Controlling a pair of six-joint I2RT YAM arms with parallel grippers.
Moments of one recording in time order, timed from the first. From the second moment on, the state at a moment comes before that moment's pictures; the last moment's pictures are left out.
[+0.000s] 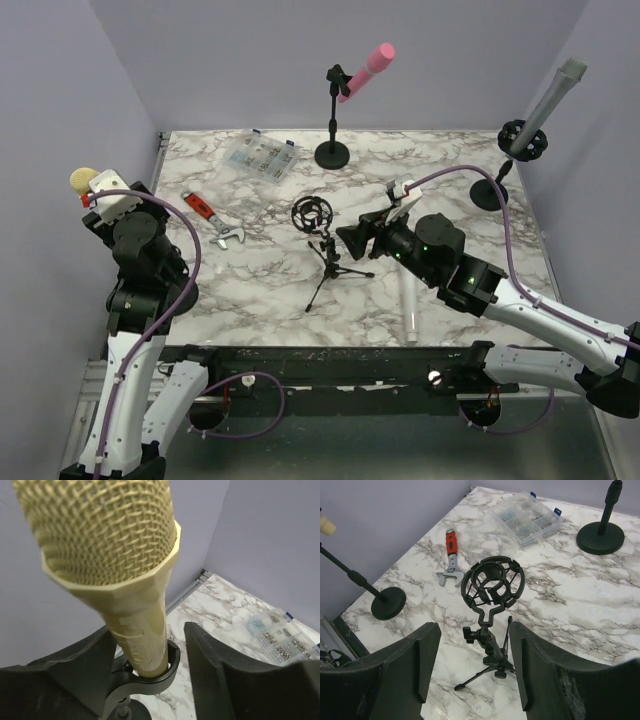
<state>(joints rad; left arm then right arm) -0.15 0.69 1.01 -0.31 -0.85 -0.12 0.97 1.03 0.93 -0.01 0.26 0.25</state>
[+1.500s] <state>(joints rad) -0.22 0.65 1.09 -0.48 0.33 -0.20 1.00 1.26 1.10 -0.04 0.03 0.28</state>
